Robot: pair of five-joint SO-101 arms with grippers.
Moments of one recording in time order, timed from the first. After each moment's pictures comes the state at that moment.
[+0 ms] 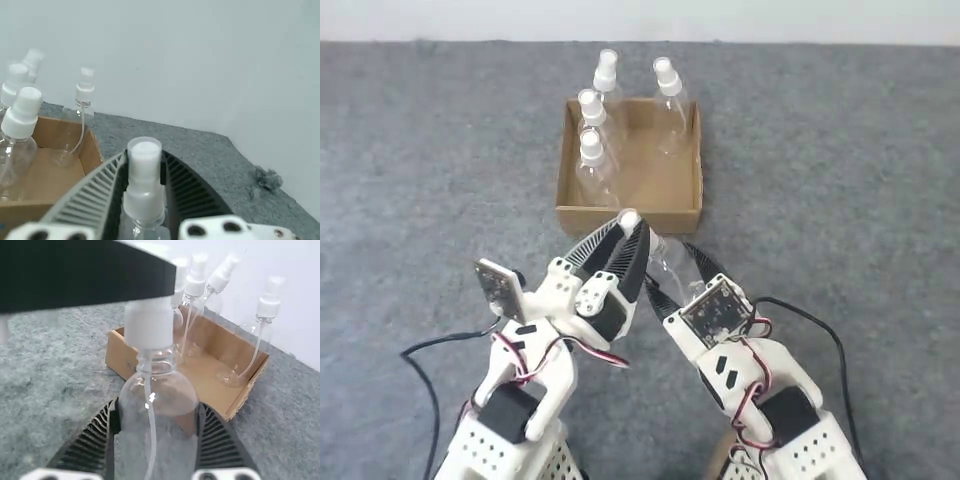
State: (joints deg) left arm 25.1 -103.2 95.9 23.3 29.6; right arm -35.3 -102.6 95.0 34.2 13.9
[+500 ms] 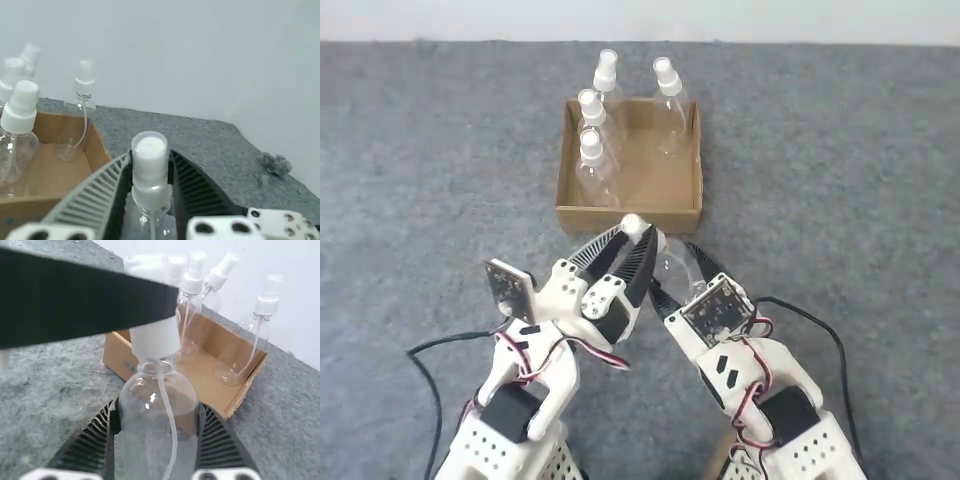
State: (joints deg) left arm 25.6 -103.3 96.7 24.0 27.2; right arm -35.0 -102.6 95.0 34.2 13.9
